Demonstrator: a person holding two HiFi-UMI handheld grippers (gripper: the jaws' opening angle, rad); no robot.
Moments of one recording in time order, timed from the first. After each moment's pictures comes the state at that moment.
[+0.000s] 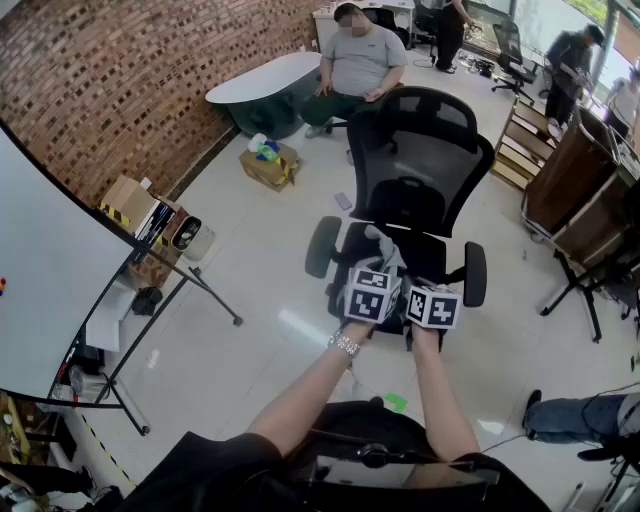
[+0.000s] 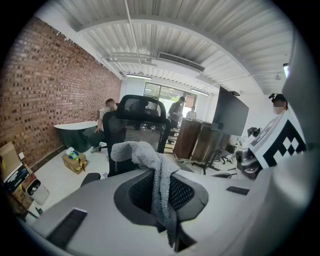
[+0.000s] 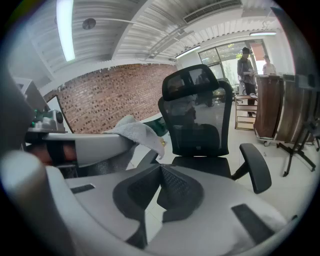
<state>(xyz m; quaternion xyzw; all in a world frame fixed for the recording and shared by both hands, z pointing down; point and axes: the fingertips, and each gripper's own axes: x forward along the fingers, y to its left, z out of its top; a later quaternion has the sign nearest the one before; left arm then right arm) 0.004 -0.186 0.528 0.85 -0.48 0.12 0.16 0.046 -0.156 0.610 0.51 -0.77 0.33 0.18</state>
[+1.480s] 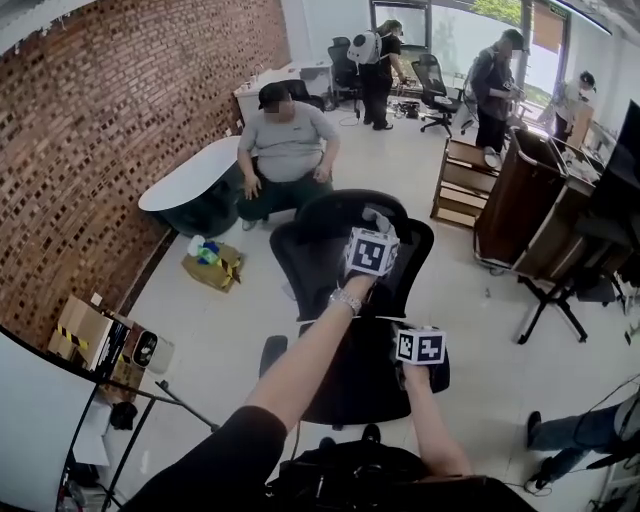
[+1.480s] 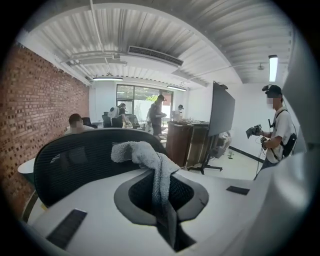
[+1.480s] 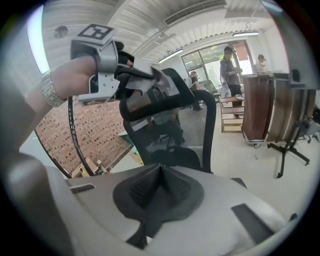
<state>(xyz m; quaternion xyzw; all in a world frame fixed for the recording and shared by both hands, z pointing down) 0.189 -0.487 0.412 0.92 -0.37 0.14 0.05 0.170 -0.309 0.615 0.57 -0.72 0.36 0.15</state>
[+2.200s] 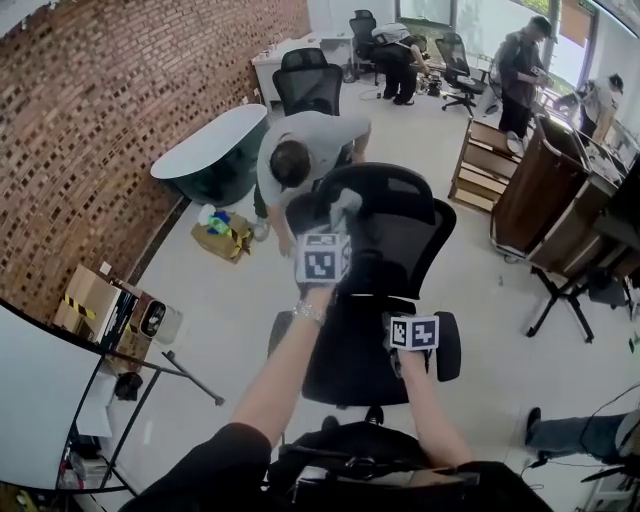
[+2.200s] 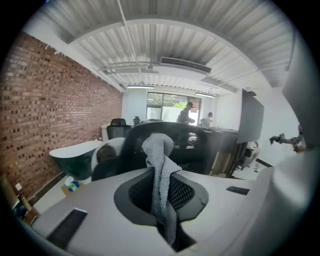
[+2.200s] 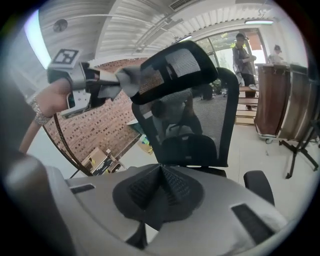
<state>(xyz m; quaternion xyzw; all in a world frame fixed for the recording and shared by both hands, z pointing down) 0.022 -0.488 0.446 0.85 -0.50 0.10 0.10 0.117 -0.316 0.660 0.51 -0.74 0.39 0.20</state>
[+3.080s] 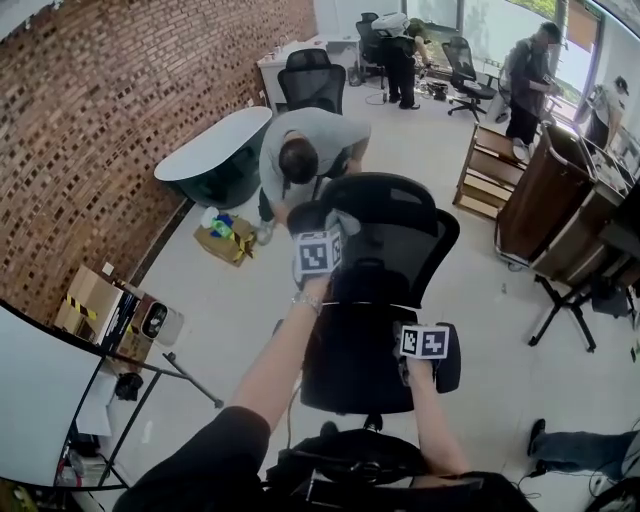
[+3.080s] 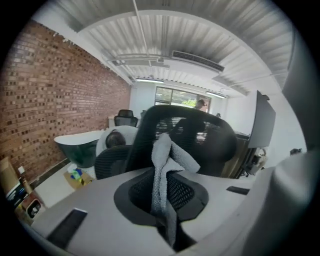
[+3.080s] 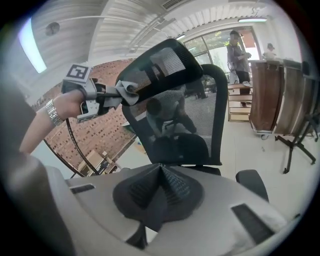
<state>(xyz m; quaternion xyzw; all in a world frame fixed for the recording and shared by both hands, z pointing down) -0.003 -0.549 0.488 0.82 -0.54 0.11 0.14 0.153 -0.321 0.676 0.52 -0.73 0.40 0.19</state>
